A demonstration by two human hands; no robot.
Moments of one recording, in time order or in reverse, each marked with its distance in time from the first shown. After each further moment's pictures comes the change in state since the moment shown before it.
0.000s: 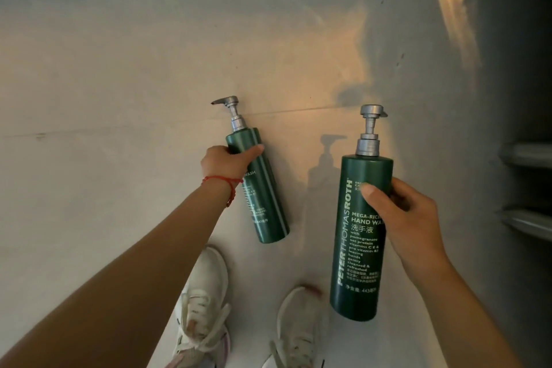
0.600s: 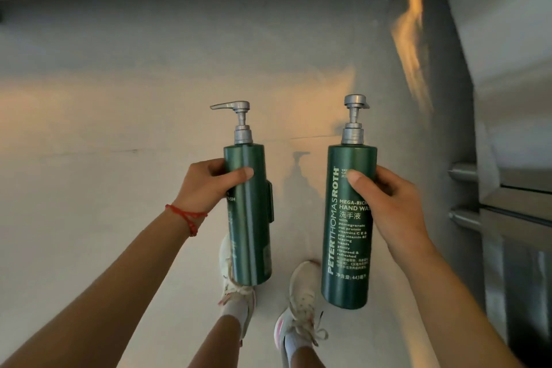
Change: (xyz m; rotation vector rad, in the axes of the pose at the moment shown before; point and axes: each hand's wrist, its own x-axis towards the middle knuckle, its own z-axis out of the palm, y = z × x) left_hand -0.157 0.056 -0.164 -0.300 -0.268 0.250; right_hand -0.099 -0.160 0.011 0.037 -0.077 -0.059
